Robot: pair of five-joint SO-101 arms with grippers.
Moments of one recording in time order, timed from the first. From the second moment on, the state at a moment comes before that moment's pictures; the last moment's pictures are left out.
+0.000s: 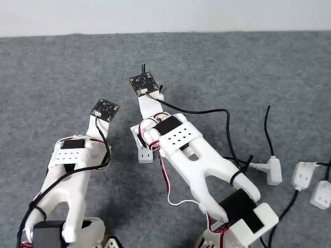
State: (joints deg) left arm -6.3 -17.5 56.7 47.7 -22.9; right arm -36.7 0.4 21.5 47.4 -10.0
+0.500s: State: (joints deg) left arm -6.4 -17.5 56.7 47.7 -22.9; right arm -36.4 0.4 23.8 43.7 -8.5
